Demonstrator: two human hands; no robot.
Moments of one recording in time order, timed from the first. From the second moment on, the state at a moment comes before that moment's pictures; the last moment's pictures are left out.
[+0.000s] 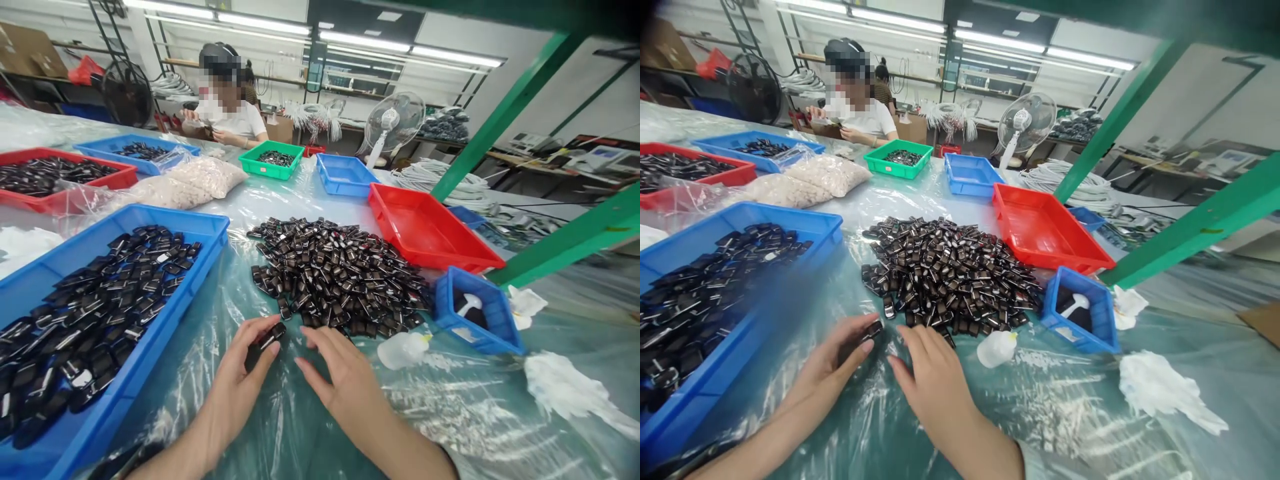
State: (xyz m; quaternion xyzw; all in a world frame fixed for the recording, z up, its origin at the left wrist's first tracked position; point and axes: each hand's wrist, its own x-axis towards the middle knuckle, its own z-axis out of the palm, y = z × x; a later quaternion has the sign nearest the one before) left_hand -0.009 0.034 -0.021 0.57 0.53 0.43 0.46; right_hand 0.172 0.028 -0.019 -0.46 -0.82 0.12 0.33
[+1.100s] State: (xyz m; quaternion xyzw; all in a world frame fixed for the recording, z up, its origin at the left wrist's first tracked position) left_hand -0.004 -0.006 -0.013 0.72 0.39 0.42 0.38; right_hand 0.199 0.001 -0.004 -0.33 -0.28 0.81 0.39
